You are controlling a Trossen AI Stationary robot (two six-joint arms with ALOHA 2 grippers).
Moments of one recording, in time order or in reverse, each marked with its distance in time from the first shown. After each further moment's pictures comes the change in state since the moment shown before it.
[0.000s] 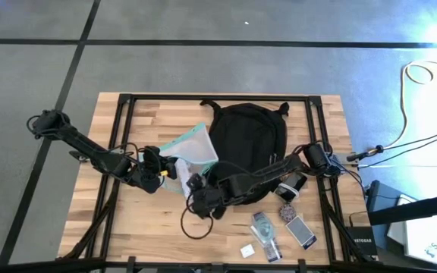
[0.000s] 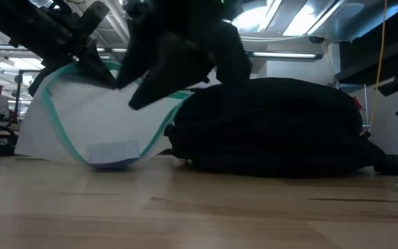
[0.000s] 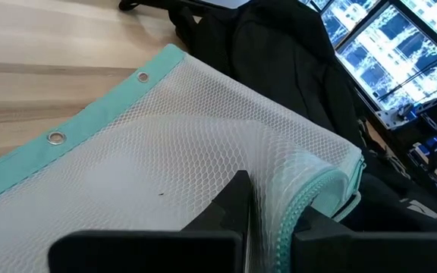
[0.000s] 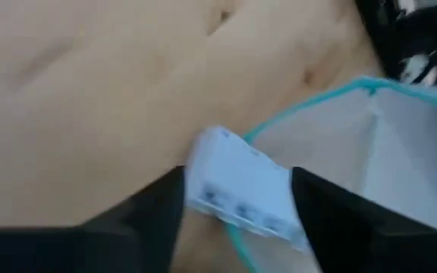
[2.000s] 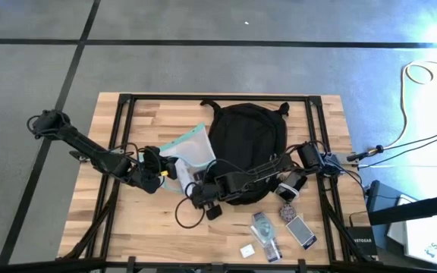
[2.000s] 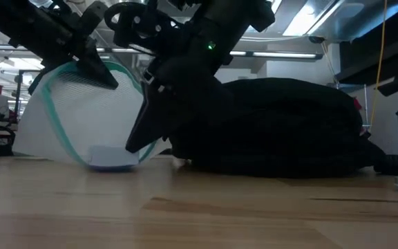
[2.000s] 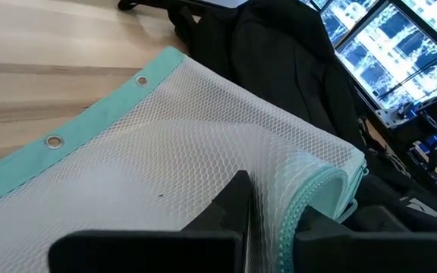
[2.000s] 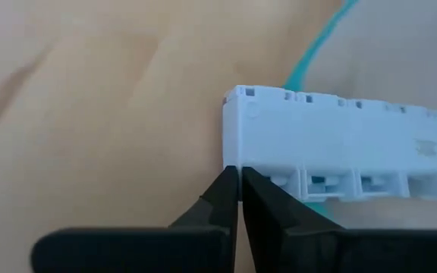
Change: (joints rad) left arm 0.000 0.000 0.000 0.000 0.001 0.004; right arm -0.038 0.059 -0.083 0.097 -0.129 0.470
